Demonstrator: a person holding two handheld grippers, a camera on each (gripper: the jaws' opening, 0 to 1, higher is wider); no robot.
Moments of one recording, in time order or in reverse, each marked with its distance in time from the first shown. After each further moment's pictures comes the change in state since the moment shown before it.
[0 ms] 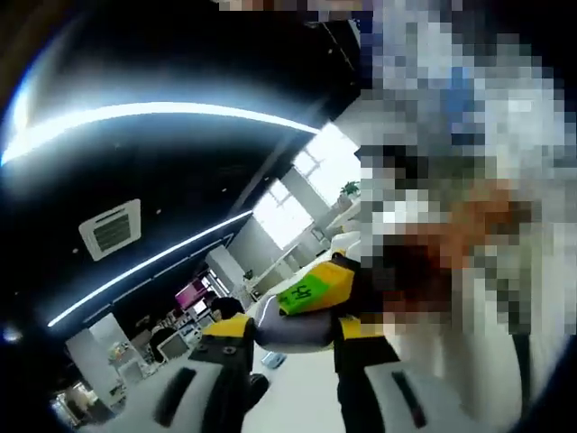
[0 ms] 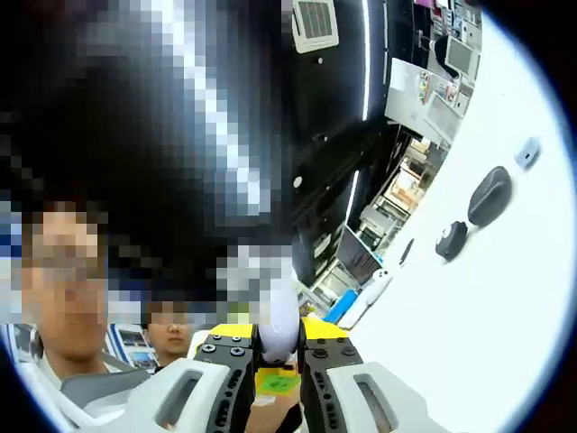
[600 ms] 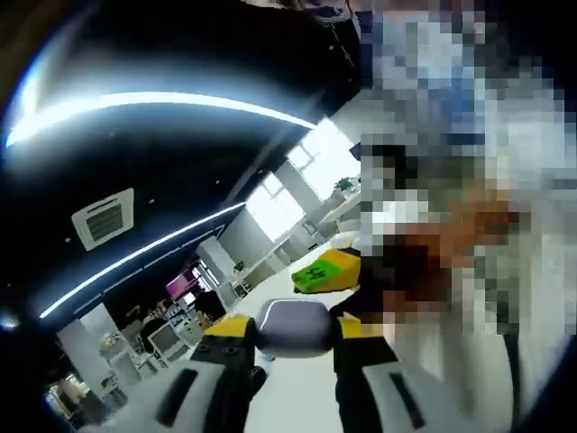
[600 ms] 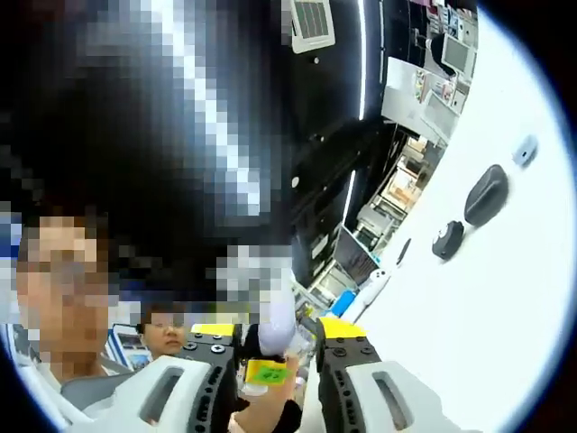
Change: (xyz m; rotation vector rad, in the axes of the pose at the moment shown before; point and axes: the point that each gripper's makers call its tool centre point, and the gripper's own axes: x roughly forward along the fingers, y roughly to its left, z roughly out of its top) left arm -0.007 0.010 -0.006 -0.052 0.048 -0.046; right arm -0.004 -0.004 0.005 0.008 -0.007 -0.020
